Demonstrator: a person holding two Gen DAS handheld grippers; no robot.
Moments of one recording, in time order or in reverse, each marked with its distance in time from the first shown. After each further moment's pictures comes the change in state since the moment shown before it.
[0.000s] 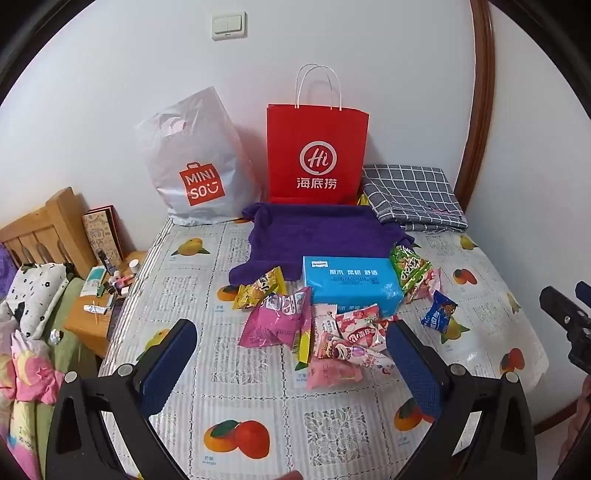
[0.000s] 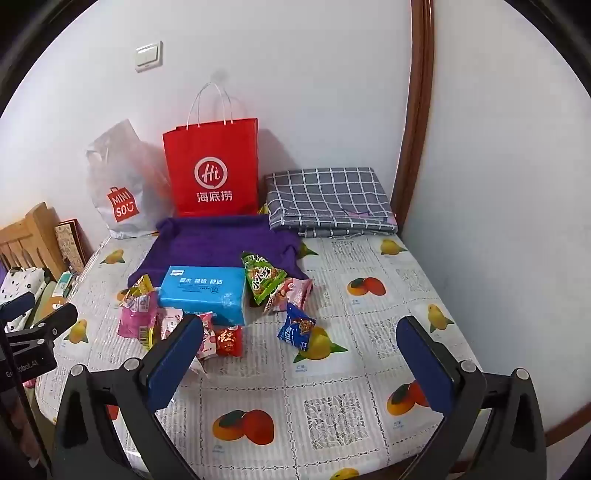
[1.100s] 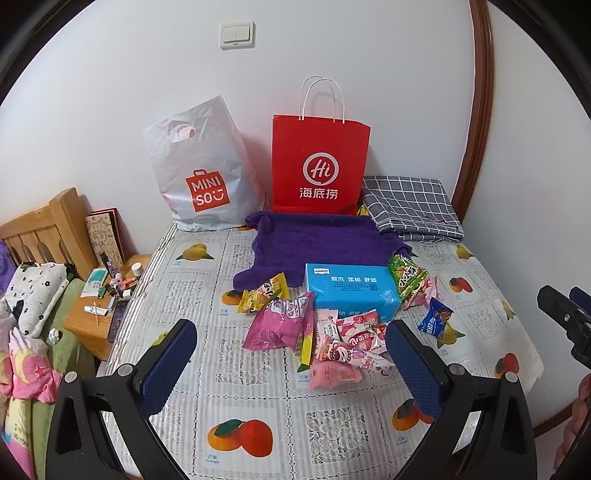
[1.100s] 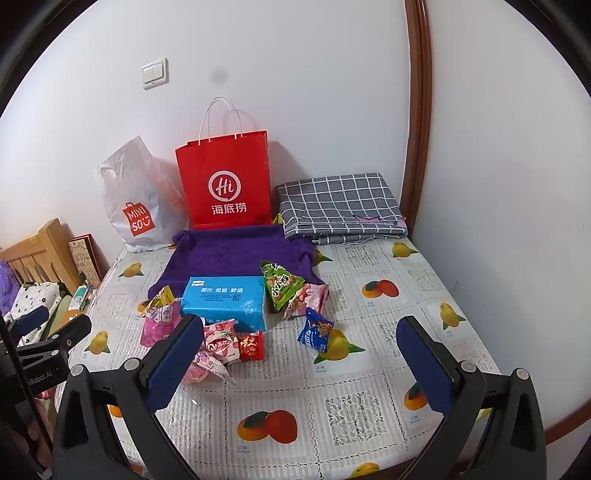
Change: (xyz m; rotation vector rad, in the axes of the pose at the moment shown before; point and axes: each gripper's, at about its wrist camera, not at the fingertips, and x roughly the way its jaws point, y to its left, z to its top) left arm -0.019 0.012 0.004 -0.020 -0.036 -0.012; right arm -0.020 0.003 0.001 0.050 -0.016 0.053
